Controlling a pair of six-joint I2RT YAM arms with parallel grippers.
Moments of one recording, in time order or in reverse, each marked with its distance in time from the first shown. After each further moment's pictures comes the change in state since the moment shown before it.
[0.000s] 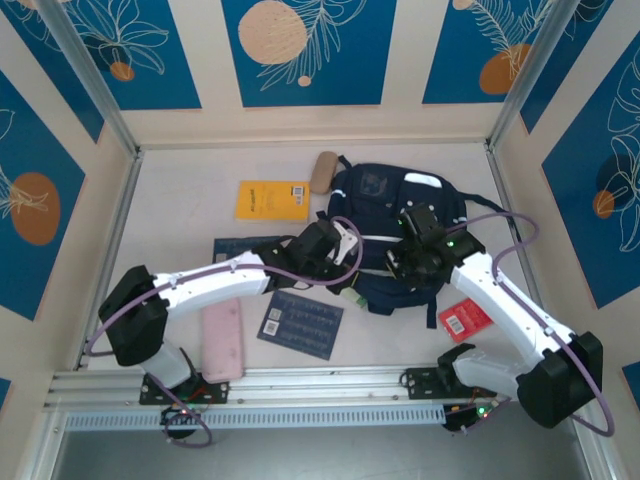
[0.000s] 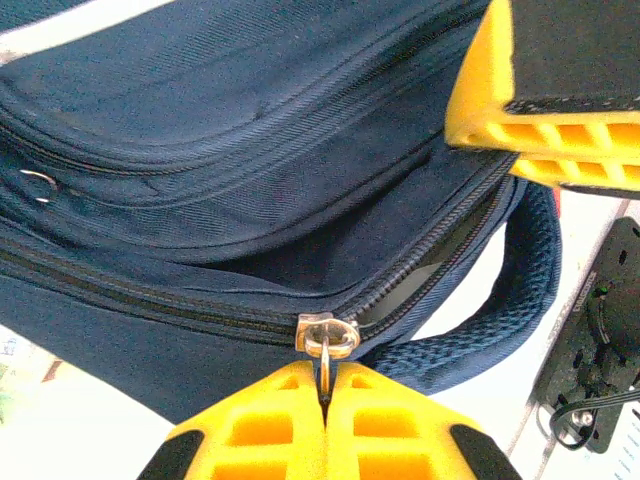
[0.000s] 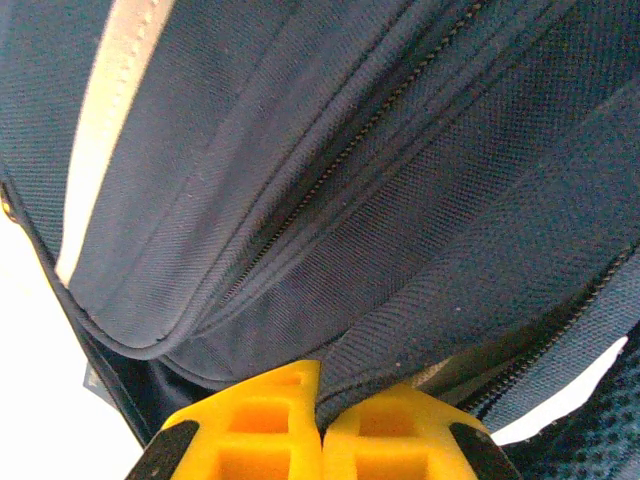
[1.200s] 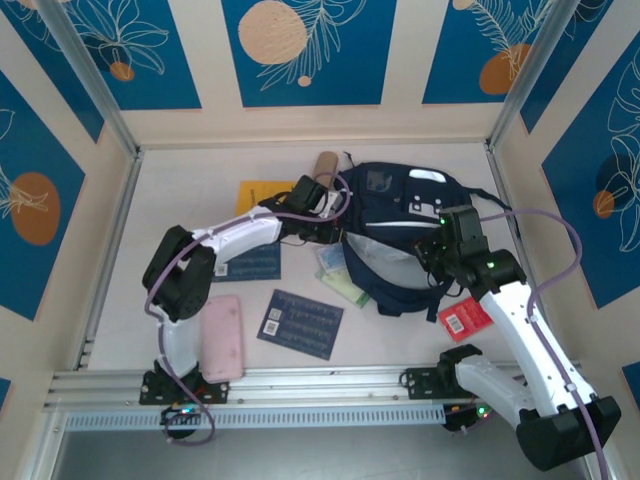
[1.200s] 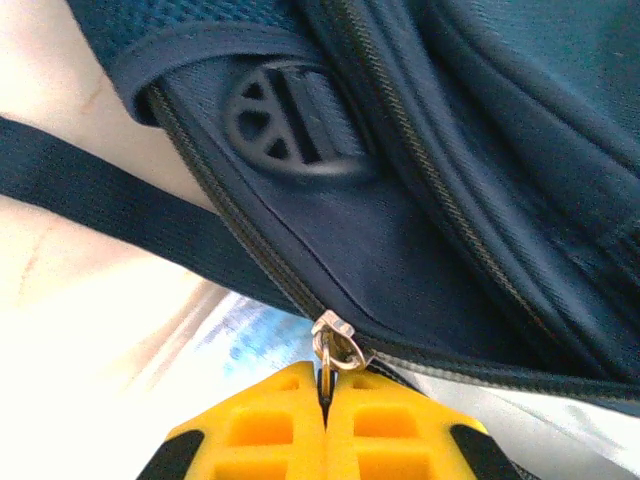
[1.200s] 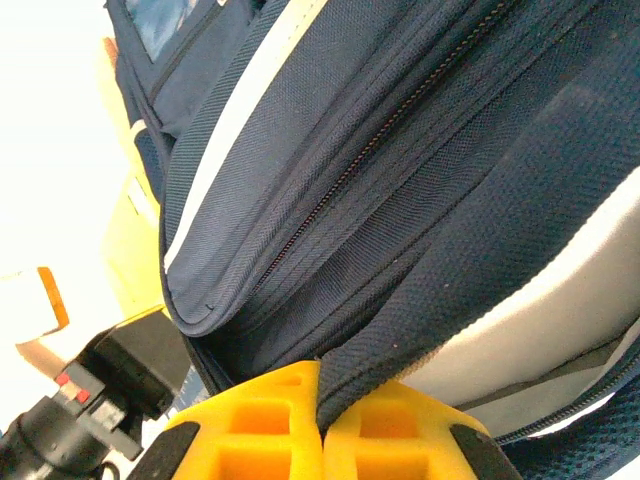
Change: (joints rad) left arm 0.306 0.362 0.307 -0.082 0.130 -0.027; right arm -0.191 -0.226 -0.026 0.060 0.000 -0.289
